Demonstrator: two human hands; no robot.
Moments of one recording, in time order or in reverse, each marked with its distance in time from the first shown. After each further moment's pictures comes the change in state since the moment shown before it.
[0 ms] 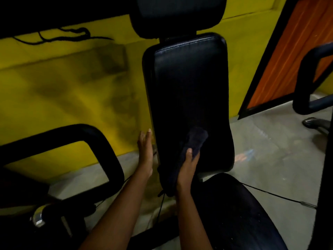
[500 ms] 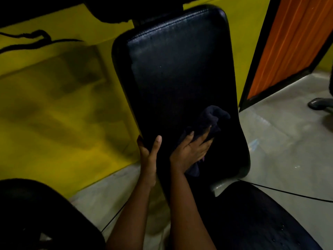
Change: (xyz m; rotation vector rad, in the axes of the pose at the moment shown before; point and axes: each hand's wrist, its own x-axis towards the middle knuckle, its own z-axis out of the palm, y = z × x) left_hand 0.077 -0.043 0.024 -0.115 -0.170 0.203; right_hand 0.125 0.045 0.067 -0.523 0.593 -0.342
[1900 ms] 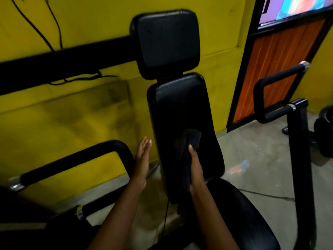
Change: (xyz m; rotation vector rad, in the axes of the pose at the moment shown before) left_hand -0.145 0.167 -0.037 0.061 0.002 -0.072; right_hand -0.030 -0.093 -0.231 0.522 -0.702 0.364
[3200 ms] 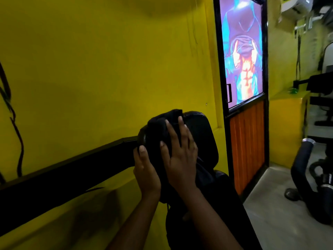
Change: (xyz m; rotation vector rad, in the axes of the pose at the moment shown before) left_hand 0.279 0.191 0.059 -0.242 -0.036 0.589; right_hand 0.207 -0.190 0.269 -0.852 0.485 -1.343
